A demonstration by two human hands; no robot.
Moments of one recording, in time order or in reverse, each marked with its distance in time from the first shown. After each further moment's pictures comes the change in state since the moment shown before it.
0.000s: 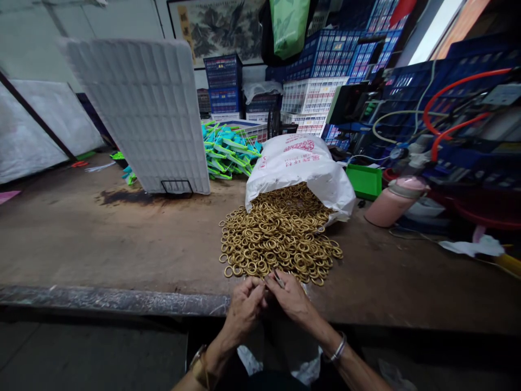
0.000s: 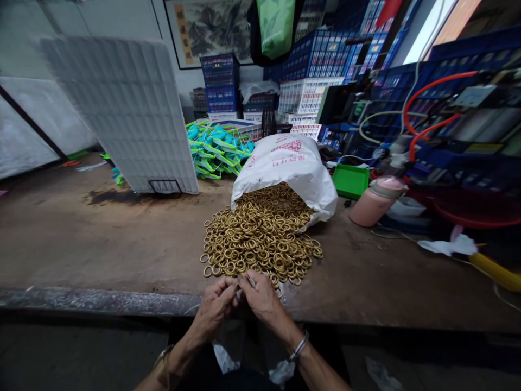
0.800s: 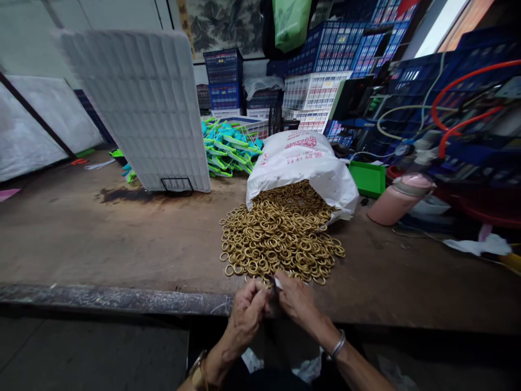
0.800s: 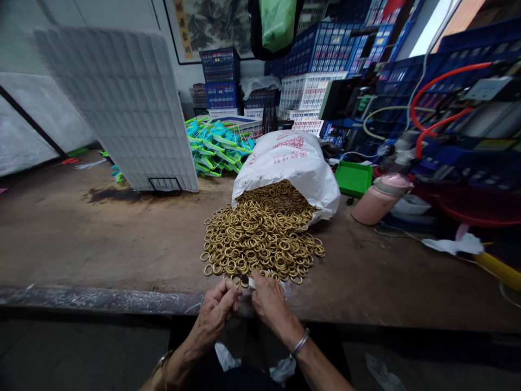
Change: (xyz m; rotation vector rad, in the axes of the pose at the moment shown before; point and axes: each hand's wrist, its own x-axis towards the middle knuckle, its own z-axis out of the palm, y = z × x) left_hand -0.013 0.012 0.006 0.009 -0.024 0.042; right_hand -0.003 0.020 -0.006 -0.739 -0.029 -0.039
